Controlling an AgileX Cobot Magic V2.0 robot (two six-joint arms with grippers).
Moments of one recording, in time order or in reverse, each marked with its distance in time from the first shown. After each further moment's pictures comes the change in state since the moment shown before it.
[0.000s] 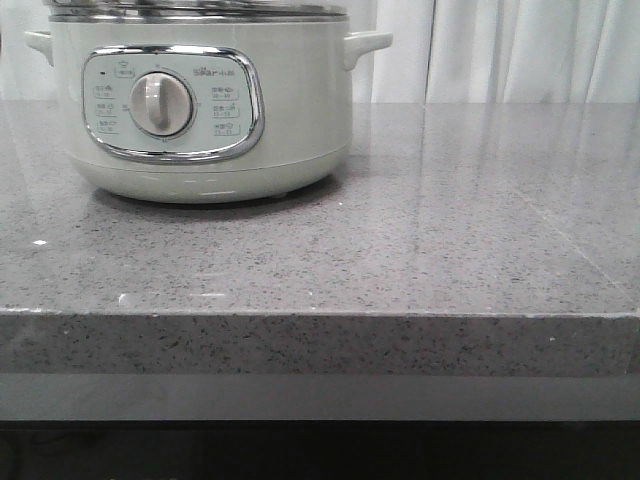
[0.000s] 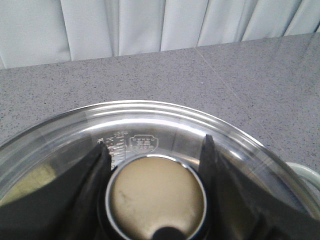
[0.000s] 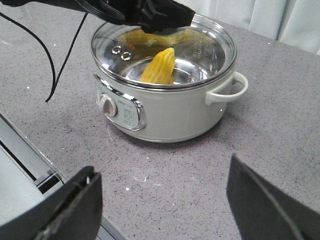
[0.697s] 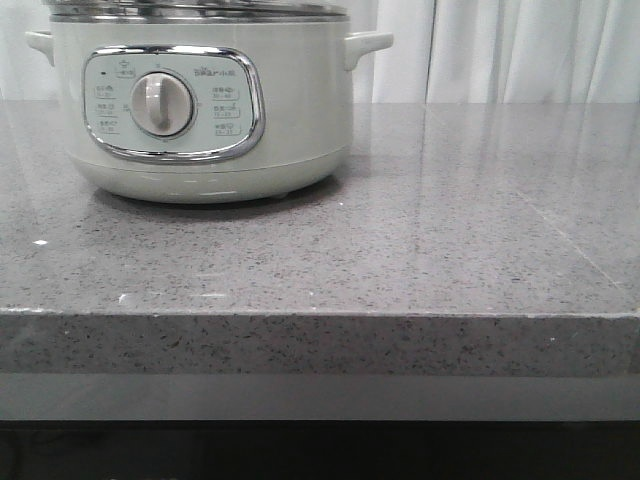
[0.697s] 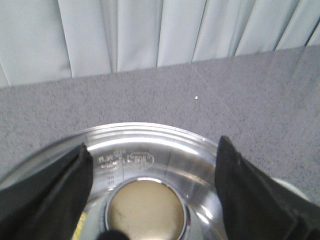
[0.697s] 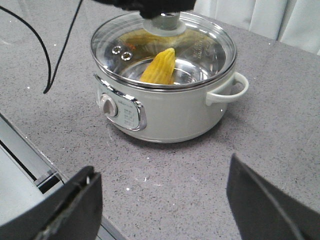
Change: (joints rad) left arm 0.000 -0.050 -0.047 0.020 0.051 -0.002; right arm 0.000 0.000 0.000 0.000 0.000 0.000
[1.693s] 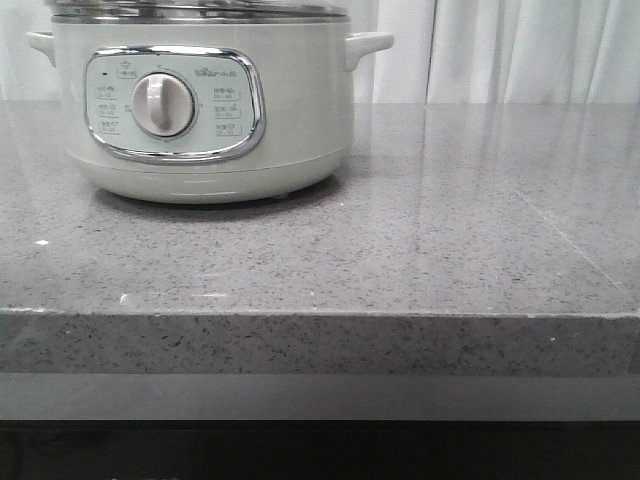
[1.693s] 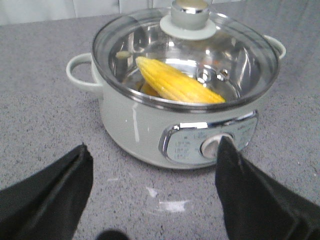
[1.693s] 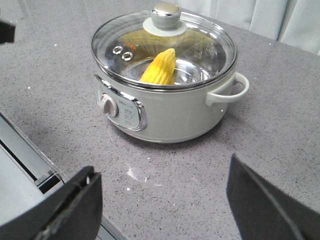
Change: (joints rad) left arm 0.000 -0.831 0.619 0.042 0.326 0.000; right arm 0.000 0.000 0.000 0.000 0.000 0.000
